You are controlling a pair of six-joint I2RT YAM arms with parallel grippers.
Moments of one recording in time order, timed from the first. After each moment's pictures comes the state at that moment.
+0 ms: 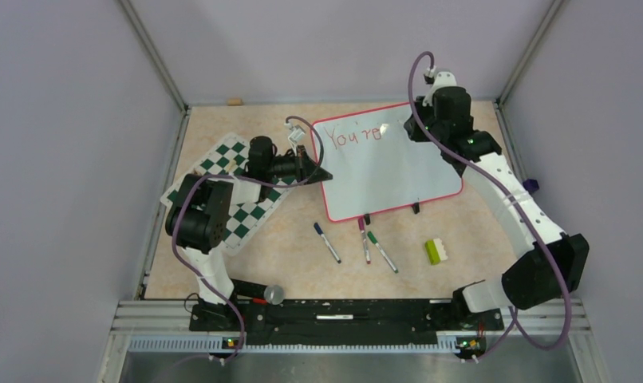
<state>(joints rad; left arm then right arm) -0.28 1.88 0.93 0.74 1.08 -0.46 0.32 1.40 1.38 -0.42 0.07 0.21</state>
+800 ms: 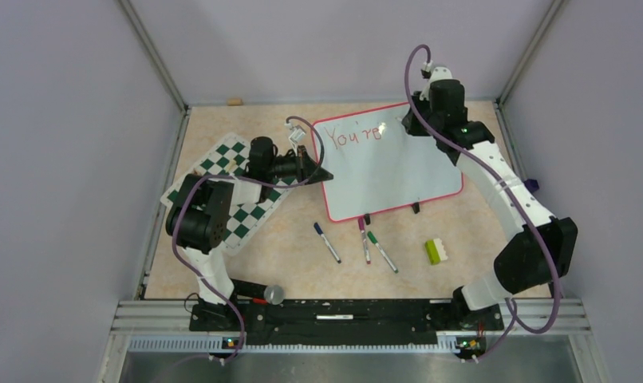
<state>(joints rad) -0.28 1.88 0.93 0.75 1.07 -0.47 0.31 1.50 1.46 -0.43 0.06 0.23</state>
